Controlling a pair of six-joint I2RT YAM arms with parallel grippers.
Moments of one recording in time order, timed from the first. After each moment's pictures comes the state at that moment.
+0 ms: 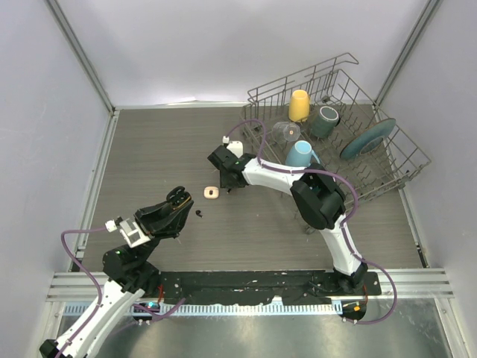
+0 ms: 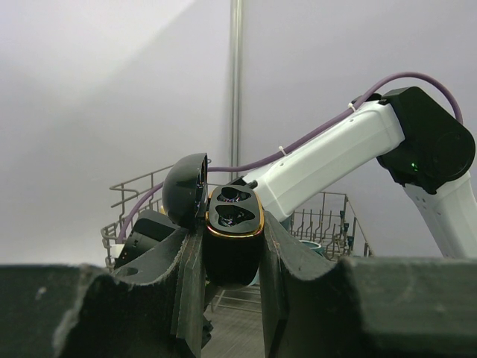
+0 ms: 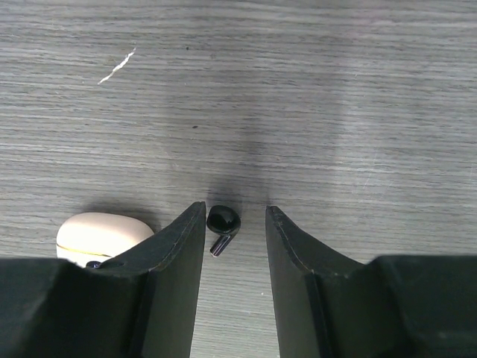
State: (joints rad) left arm -0.58 0.04 0.04 0.72 0.21 -0.20; right arm 0.86 2.17 1.65 -0.53 0.36 0.72
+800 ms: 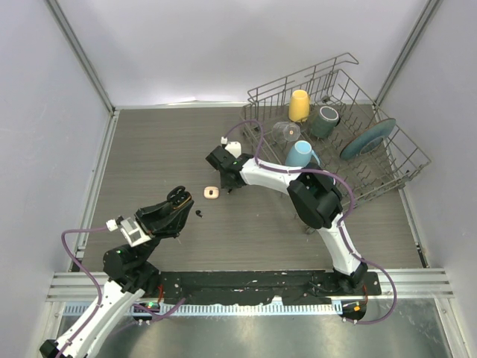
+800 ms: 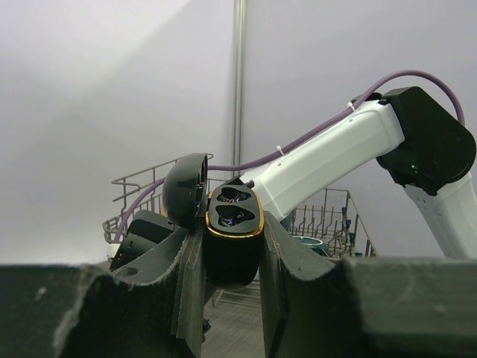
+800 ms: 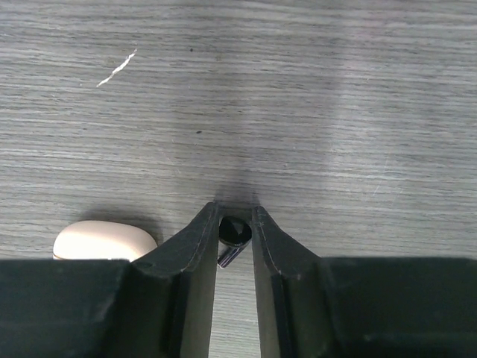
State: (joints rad) left arm -0.58 0.04 0.04 0.70 0.20 -0.20; right arm 0.87 2.20 1.68 -0.55 0.36 0.71
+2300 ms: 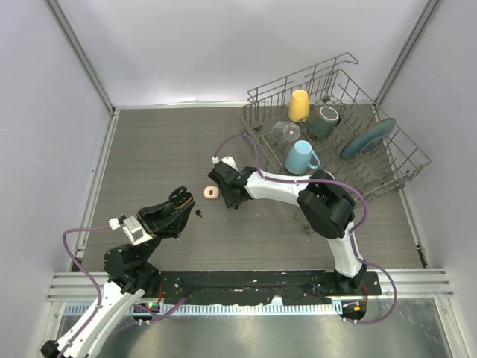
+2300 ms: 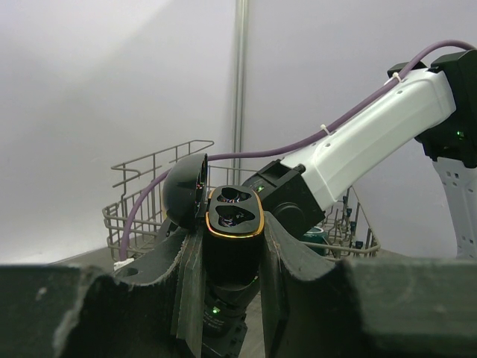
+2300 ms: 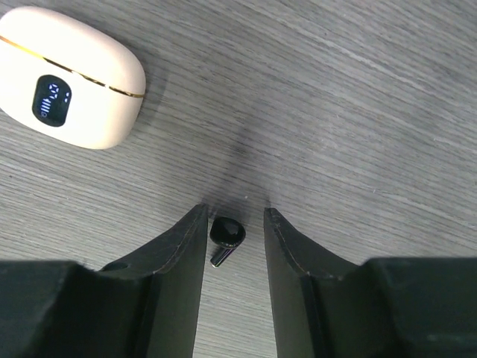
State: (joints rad) left arm -0.58 0.01 0.04 0.63 0.20 -0.20; right arm 0.94 2.05 1.45 -0.53 0.29 0.43
